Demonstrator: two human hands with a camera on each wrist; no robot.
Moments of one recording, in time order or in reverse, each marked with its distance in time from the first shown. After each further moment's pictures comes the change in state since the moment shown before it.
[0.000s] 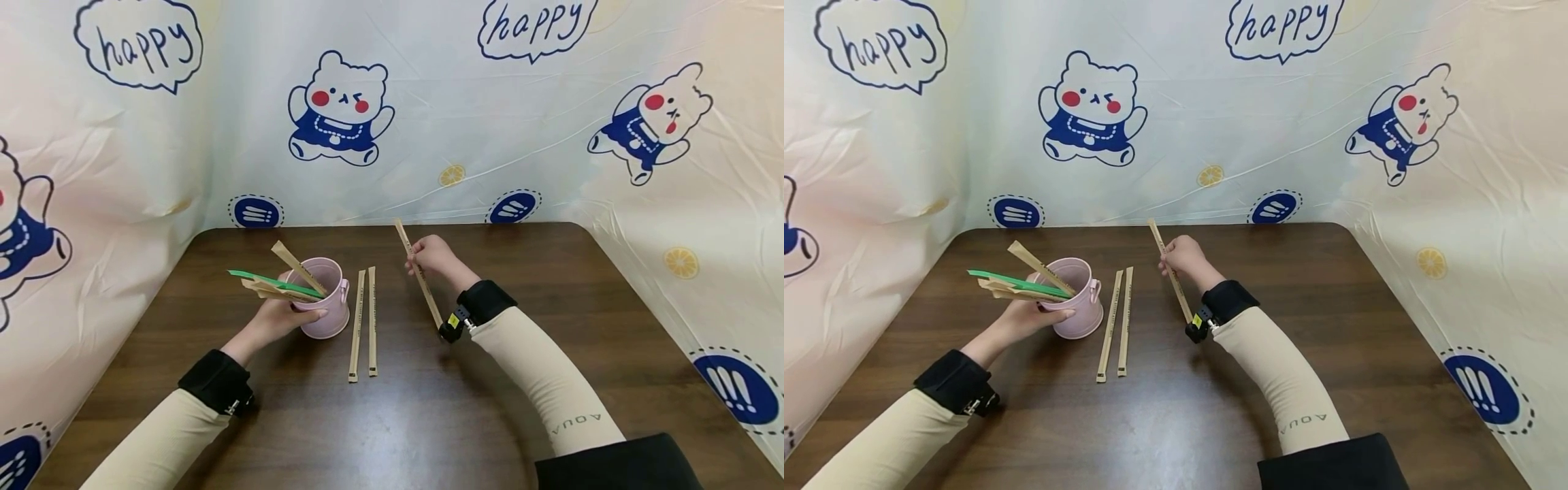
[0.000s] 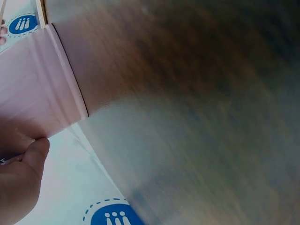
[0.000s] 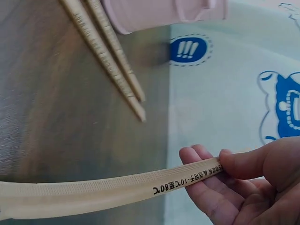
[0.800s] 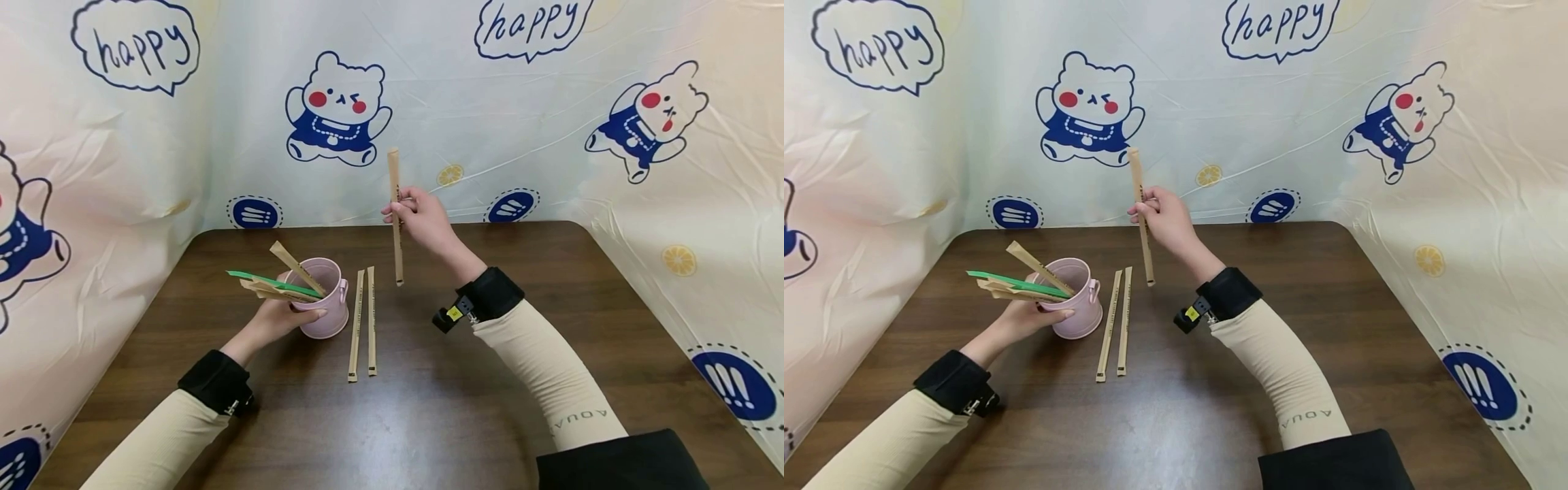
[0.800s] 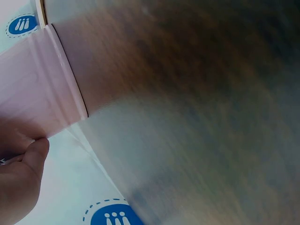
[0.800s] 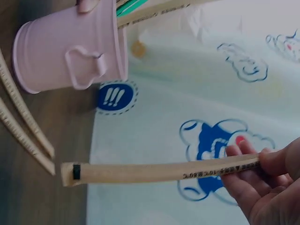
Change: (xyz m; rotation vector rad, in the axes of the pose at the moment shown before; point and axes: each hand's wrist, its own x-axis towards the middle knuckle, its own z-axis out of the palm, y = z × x) left_hand 0.000 0.003 0.000 -0.009 -0.007 0.000; right_hand -0.043 -0.069 -0.008 0.010 0.150 -0.470
